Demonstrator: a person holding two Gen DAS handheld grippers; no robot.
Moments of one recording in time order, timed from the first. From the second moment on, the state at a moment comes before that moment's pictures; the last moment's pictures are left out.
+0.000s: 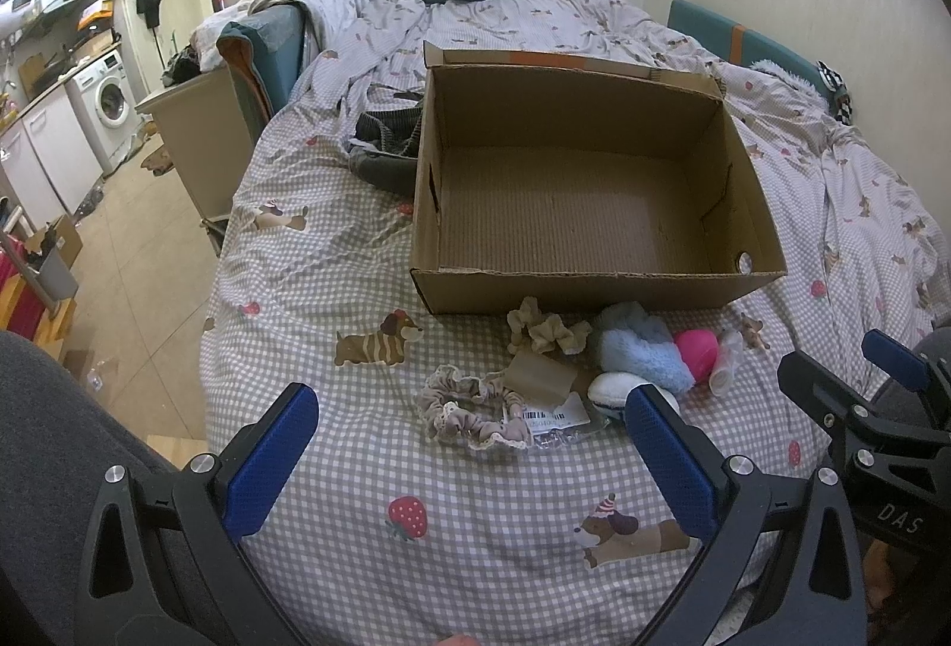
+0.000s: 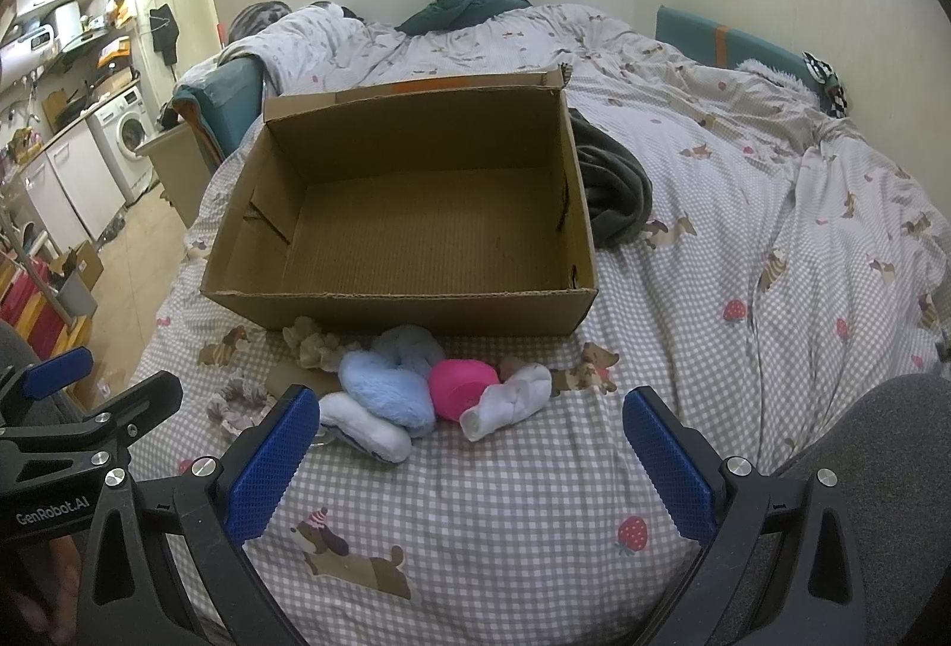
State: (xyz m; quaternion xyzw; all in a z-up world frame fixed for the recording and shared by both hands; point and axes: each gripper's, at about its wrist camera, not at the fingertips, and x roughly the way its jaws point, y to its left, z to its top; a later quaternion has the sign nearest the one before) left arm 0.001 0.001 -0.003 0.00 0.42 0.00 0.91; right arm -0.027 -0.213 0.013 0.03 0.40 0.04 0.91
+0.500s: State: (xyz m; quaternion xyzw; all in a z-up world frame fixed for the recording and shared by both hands) left arm -0.001 0.001 -0.006 0.00 0.43 0.00 0.91; right arm -0.026 -0.213 0.012 0.03 0.40 0.04 0.91
